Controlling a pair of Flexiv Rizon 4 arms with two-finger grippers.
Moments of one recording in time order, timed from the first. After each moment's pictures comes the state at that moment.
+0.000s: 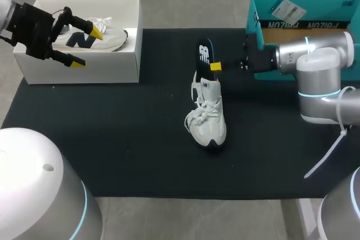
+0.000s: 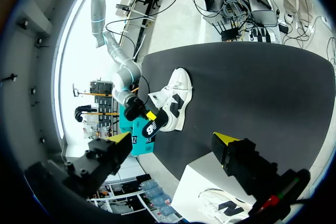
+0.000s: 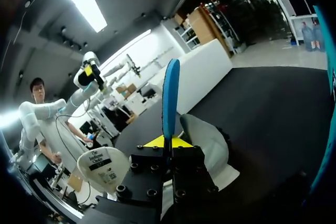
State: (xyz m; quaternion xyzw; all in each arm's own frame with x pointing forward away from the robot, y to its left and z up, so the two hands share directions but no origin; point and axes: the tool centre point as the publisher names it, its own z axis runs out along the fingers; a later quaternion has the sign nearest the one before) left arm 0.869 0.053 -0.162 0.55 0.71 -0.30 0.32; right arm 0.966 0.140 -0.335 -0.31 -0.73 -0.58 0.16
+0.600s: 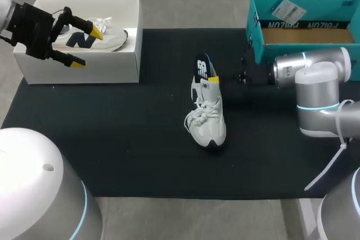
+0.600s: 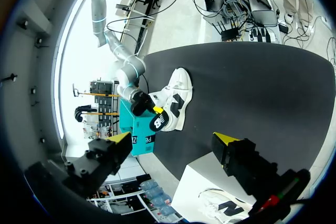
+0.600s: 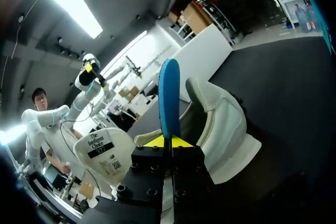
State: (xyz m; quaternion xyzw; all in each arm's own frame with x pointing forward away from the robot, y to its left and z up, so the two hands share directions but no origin) left arm 0.869 0.053 -0.162 0.55 0.71 -0.30 0.32; right arm 0.931 0.149 -0.359 -0.34 -0.71 -0.58 0.21
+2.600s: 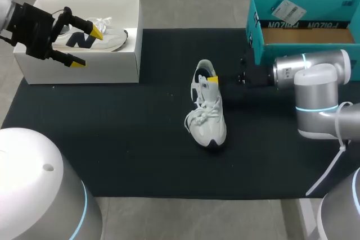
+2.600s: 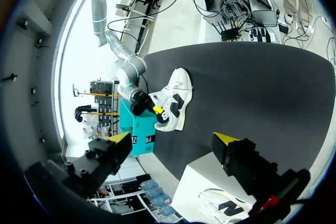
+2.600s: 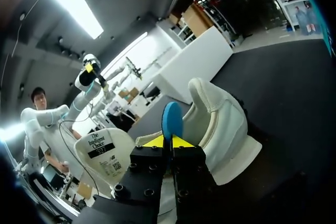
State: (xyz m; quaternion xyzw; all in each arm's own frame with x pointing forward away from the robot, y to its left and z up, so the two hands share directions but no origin) left arm 0.869 0.053 -0.162 0.55 0.71 -0.30 0.32; right arm 0.933 0.151 -0.356 -0.33 -0.71 -0.59 0.20
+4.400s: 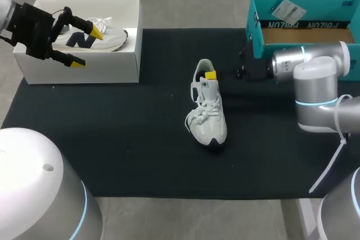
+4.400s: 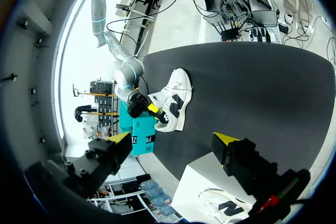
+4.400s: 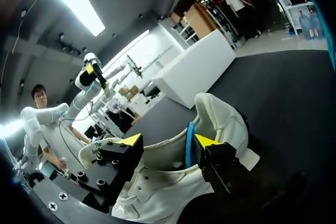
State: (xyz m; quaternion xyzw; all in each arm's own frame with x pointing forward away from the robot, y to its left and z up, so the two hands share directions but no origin) left arm 0.869 0.053 -0.162 0.55 0.71 -0.30 0.32; right arm 0.942 0.153 -0.342 -0.32 -0.72 -0.58 0.19
